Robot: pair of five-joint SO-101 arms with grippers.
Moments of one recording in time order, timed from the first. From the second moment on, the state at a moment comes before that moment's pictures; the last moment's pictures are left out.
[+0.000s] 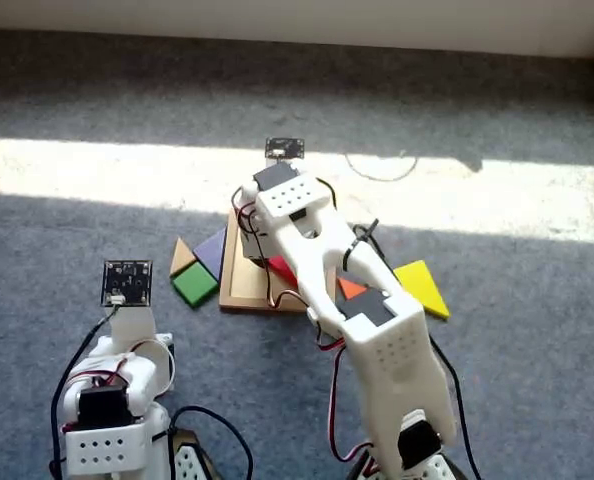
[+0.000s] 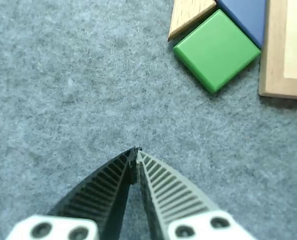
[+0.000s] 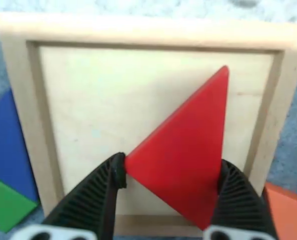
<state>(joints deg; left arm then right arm) -12.5 -101.9 96.0 75.4 0.9 -36.5 36.6 -20.3 80.1 -27.7</state>
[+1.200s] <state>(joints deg) -12.5 -101.9 96.0 75.4 0.9 -35.0 36.7 -29.0 89.3 -11.0</state>
